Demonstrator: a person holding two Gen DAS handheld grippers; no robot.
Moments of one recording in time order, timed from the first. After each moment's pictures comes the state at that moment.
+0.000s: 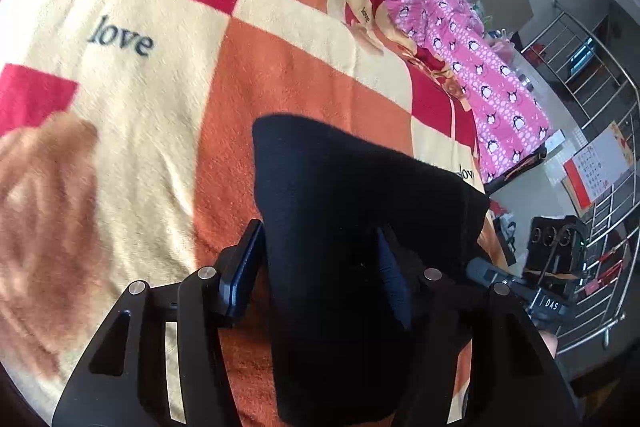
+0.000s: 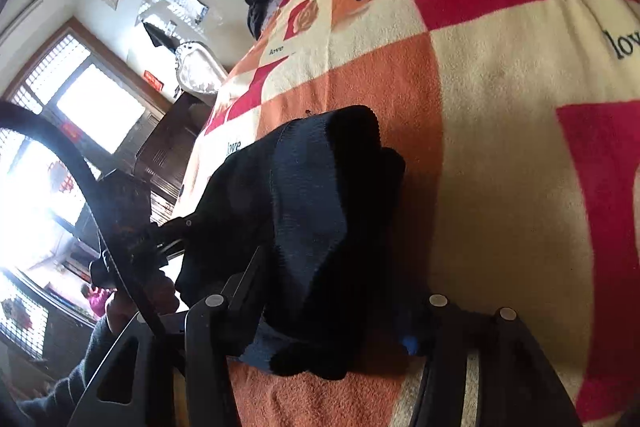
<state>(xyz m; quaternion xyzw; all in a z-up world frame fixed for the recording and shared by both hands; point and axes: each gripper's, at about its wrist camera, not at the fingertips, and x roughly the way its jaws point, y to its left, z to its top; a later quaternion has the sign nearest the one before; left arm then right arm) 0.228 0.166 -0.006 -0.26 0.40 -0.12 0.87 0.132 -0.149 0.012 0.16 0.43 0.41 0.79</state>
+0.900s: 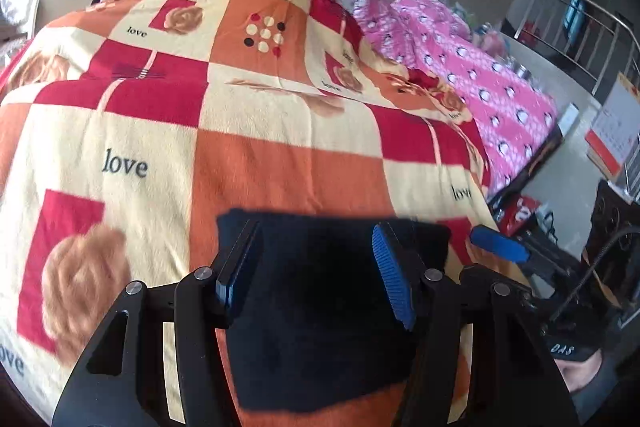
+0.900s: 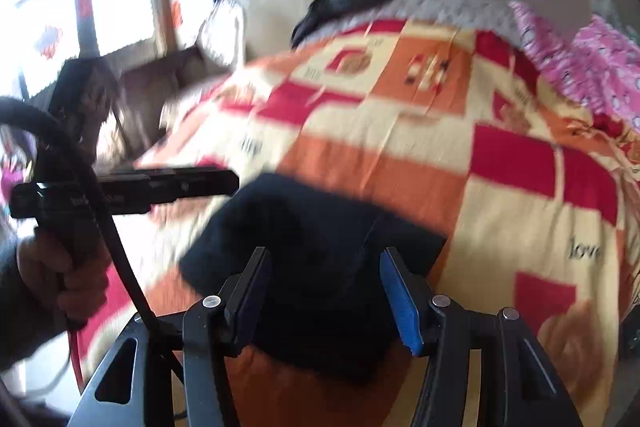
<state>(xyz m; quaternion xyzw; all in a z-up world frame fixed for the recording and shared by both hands) 0.235 0.119 0.064 -0.17 0.35 -0.09 0.92 0.085 -0.095 0.089 -0.06 0.29 0.38 0.88</state>
